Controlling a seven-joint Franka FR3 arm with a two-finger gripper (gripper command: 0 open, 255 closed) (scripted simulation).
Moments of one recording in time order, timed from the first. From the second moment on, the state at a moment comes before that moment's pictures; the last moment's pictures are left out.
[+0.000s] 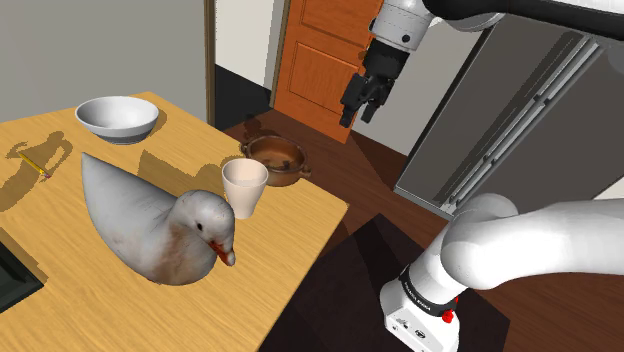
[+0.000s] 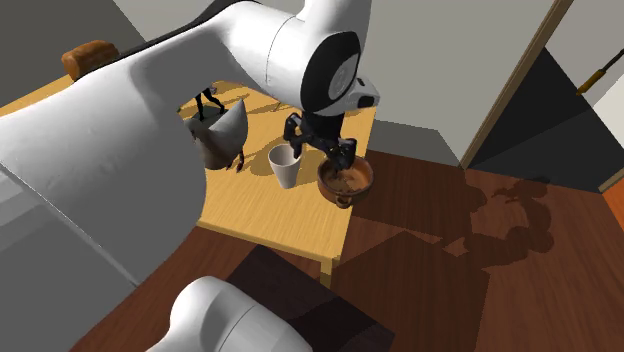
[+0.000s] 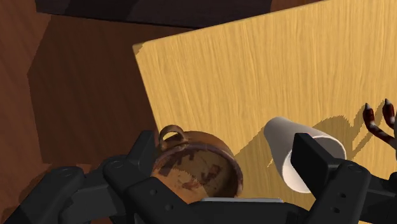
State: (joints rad) arm 0.05 -0.74 0.06 -2.37 0.14 1.65 0.01
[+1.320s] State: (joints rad) arm 0.12 -0.24 0.27 -2.38 0.23 2.25 0.13
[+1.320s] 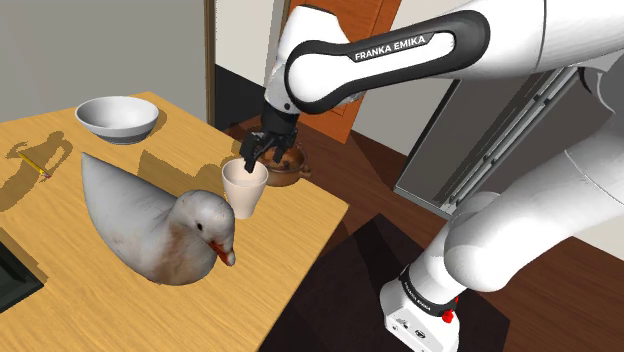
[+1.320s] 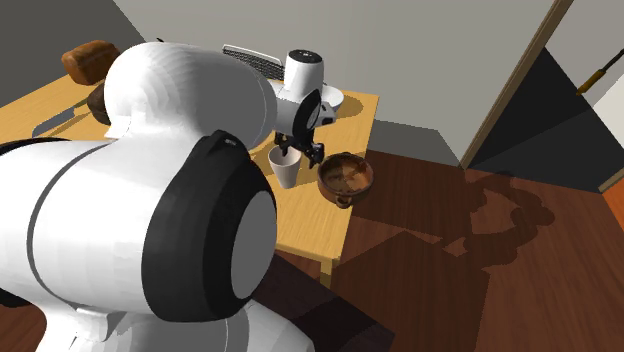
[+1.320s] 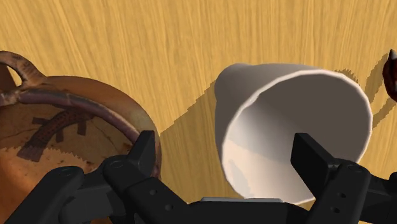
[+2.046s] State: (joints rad) arm 0.13 -0.19 0.28 -2.42 0.23 2.33 0.13
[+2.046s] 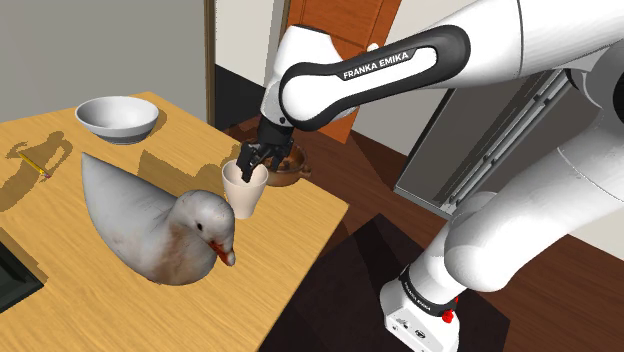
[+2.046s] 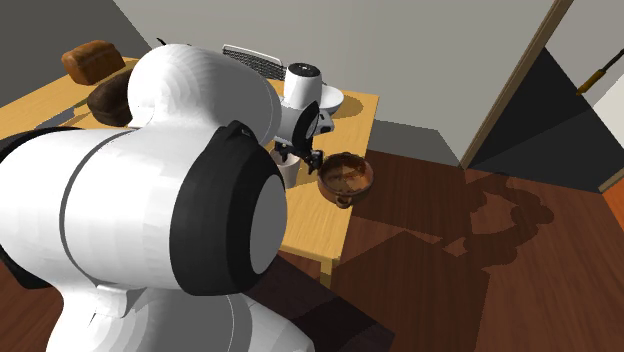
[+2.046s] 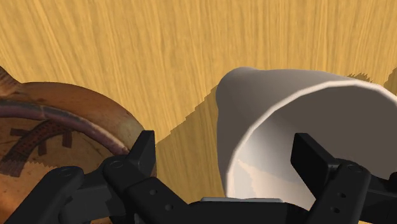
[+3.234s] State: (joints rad) arm 0.13 -0.23 0.27 -2.37 0.22 2.24 0.13
